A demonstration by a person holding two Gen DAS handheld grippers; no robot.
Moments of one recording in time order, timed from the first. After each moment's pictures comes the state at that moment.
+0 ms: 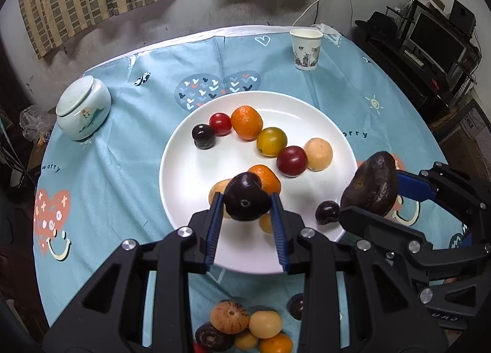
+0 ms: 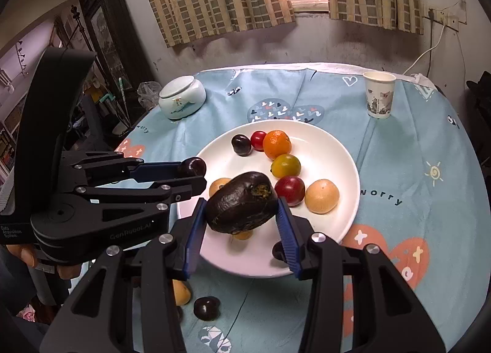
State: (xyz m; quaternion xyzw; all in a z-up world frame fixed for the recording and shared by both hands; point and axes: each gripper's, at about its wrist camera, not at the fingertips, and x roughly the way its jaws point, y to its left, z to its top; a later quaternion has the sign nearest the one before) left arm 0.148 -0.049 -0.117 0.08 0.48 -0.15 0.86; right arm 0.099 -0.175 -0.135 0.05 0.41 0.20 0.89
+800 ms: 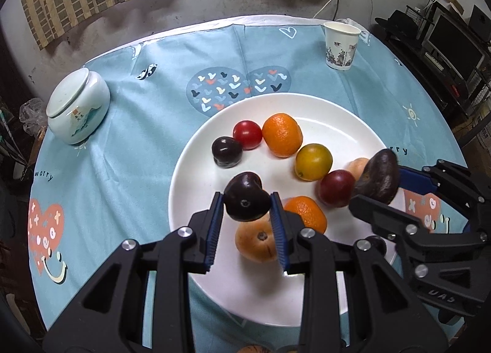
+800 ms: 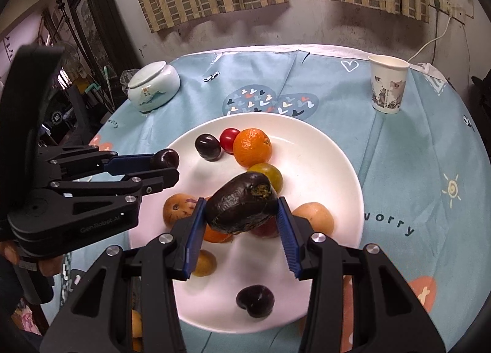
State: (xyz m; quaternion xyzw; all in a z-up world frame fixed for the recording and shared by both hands) left arm 0.209 -0.042 -0.150 0.08 0.50 -0.12 0.86; right arm 0.171 -0.175 -0.179 0.03 0.44 0.19 0.87
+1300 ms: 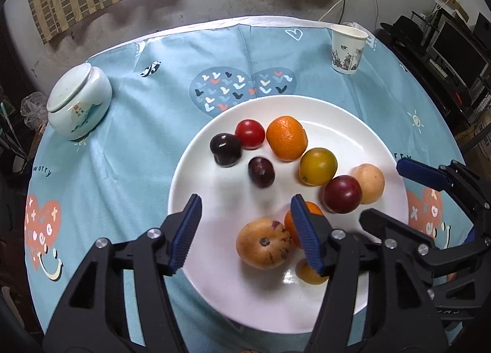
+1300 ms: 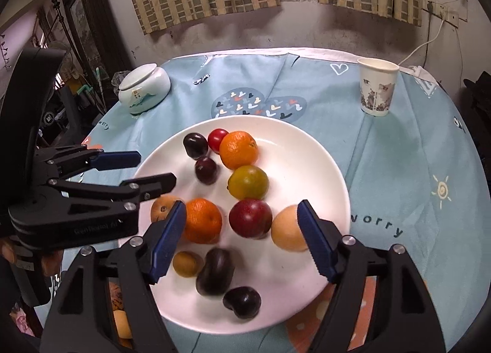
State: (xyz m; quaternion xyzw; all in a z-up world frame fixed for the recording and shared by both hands) left arm 0.211 -0.038 -0.153 0.06 0.50 -0.11 0.86; right arm 0.166 -0.184 -0.178 0.03 0.44 0.17 0.88
